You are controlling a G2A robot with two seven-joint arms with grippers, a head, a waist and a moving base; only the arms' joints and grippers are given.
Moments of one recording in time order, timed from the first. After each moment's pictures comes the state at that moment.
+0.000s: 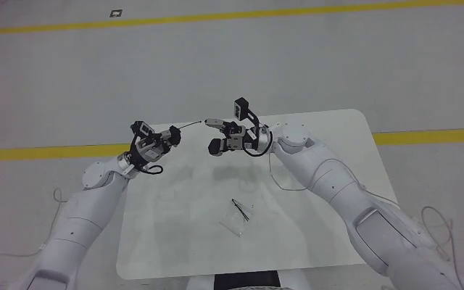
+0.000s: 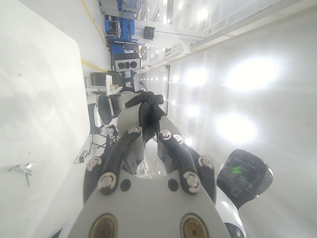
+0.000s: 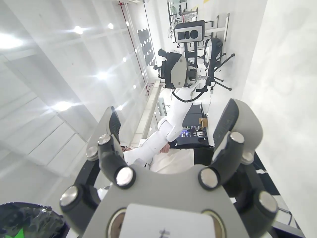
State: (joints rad) left arm 1.10 -0.94 -1.08 -1.10 -1.05 -0.32 -1.09; right arm -0.71 -1.41 0.69 -0.88 0.76 -0.13 0.97
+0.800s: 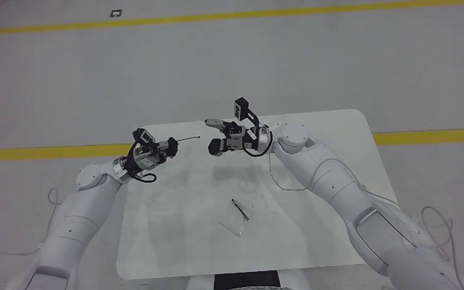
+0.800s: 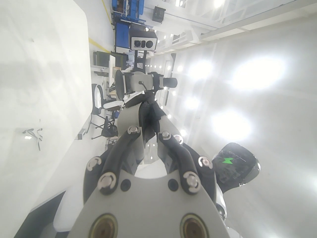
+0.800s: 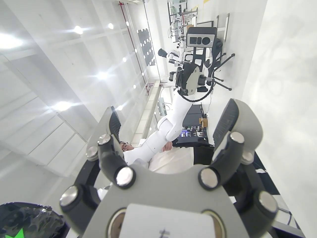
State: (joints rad) left arm 1.06 -0.95 -1.10 -0.97 -1.04 -0.24 -1.32; right arm -0.71 -1.41 0.69 -0.88 0.76 -0.13 0.97
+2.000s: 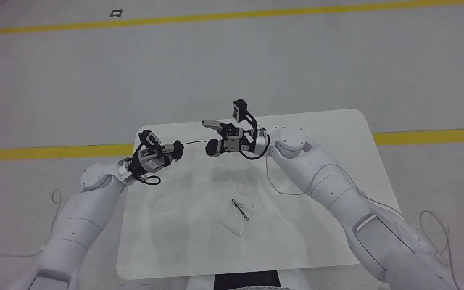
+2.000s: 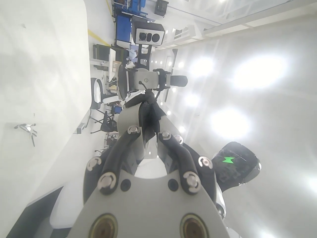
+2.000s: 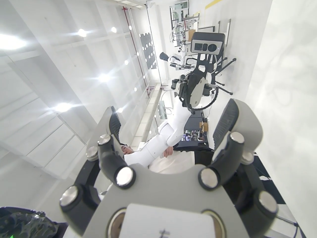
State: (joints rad) left arm 1.09 -0.95 -1.10 -1.03 -1.01 -0.21 -1.29; right arm -0.77 -1.41 0.74 -0.95 0.70 -0.11 0.92
